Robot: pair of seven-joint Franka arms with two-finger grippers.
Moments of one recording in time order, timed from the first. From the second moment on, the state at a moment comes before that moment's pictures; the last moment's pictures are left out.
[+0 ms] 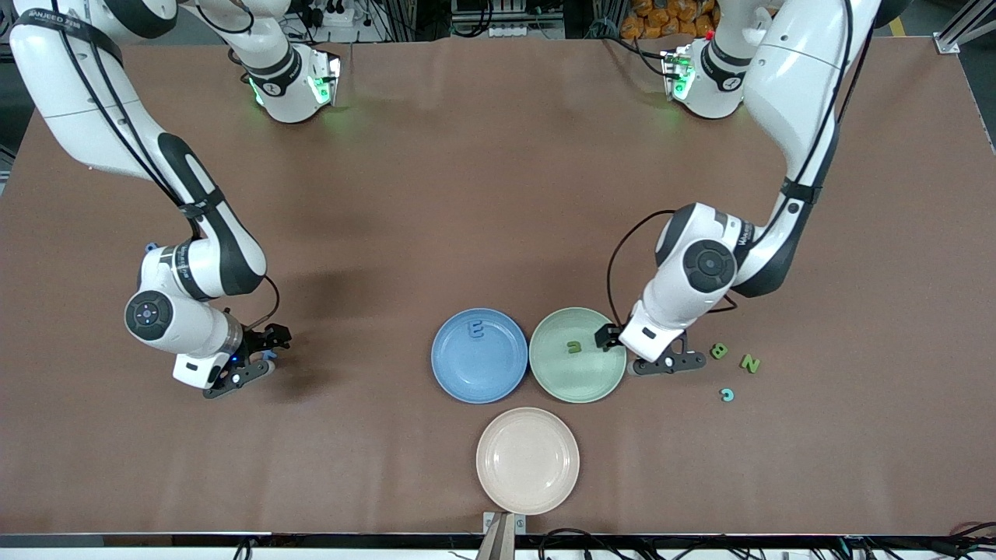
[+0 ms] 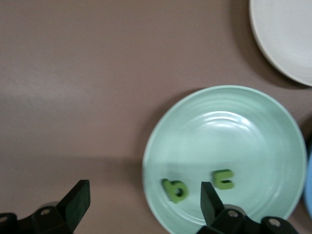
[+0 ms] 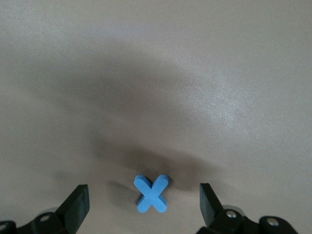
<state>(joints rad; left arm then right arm) -0.24 0.63 -0.18 -1.67 0.07 2.41 -0.51 -0.19 0.70 0.26 -1.73 -0.23 2.38 -0.27</state>
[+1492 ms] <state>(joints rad) 0.08 0.63 -0.19 -1.80 0.08 2.42 0.62 -0.22 0.73 0.26 -1.74 -0.23 2.43 -0.27</state>
